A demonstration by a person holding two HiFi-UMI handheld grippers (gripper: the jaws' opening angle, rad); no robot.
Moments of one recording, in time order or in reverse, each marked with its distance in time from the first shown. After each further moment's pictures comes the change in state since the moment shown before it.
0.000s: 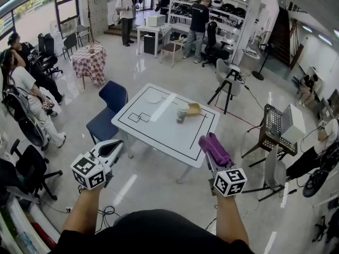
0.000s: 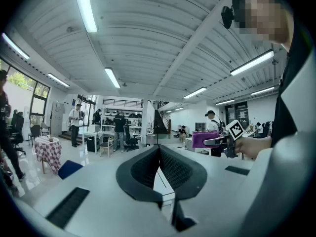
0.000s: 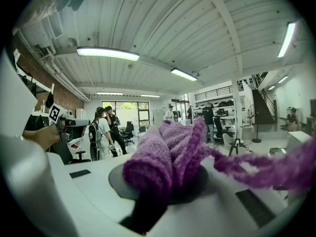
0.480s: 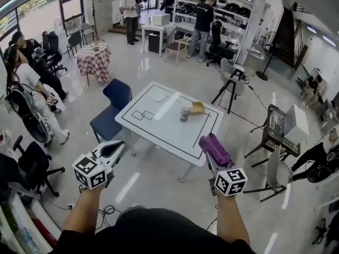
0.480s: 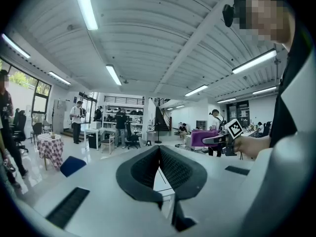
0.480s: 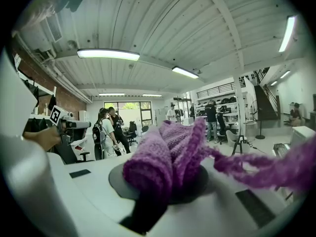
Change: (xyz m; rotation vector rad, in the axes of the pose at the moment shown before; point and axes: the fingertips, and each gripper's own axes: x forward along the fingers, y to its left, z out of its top) left arm -0.011 -0.006 -0.012 -0.017 0.037 0.008; right arm -0.001 0.009 -0.012 0.026 0.018 0.035
